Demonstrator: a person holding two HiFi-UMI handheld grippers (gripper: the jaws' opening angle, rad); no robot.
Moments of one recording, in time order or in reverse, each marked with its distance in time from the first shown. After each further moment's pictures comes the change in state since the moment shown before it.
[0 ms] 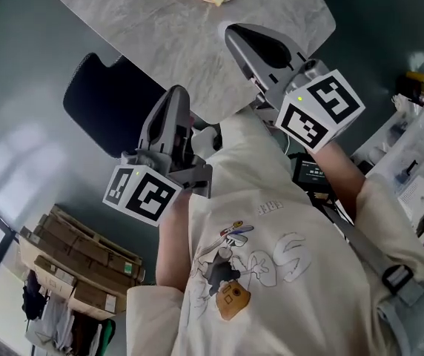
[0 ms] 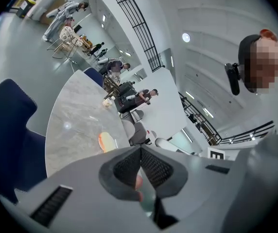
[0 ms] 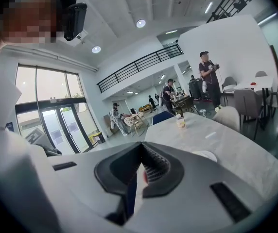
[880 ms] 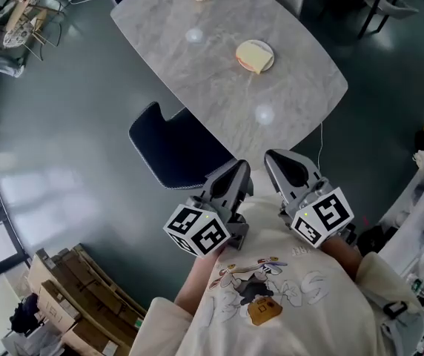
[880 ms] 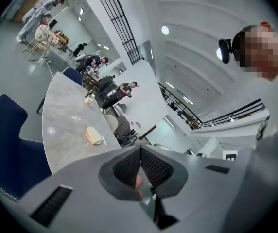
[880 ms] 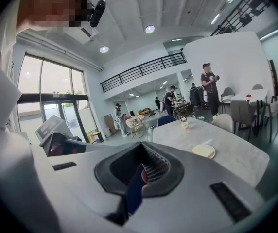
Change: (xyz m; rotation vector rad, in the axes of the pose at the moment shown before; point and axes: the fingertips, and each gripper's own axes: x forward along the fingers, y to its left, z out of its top) left arm -0.107 -0.062 -0.043 0.158 0.092 -0.198; right arm -0.112 0.151 -0.040 -0.077 -0.062 -0.040
